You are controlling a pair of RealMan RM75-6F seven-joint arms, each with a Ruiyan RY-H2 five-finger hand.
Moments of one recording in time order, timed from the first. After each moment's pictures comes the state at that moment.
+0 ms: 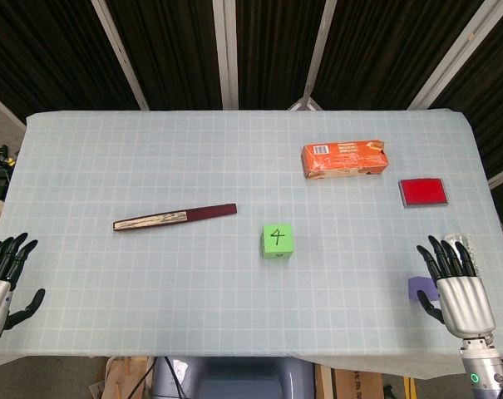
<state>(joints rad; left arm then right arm) -0.02 -1.10 0.00 -1.69 1.65 1.61 0.06 0.10 -1.18 0.02 -1.61 -1.57 1.51 -0.19</state>
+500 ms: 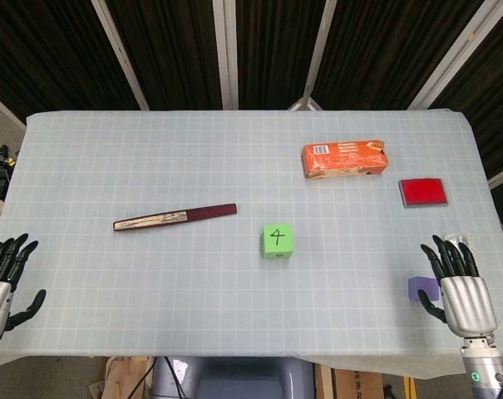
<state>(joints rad) -0.02 -1.10 0.00 -1.70 1.64 1.60 0.07 0.09 -1.18 0.04 -1.62 -1.53 1.51 -0.16</state>
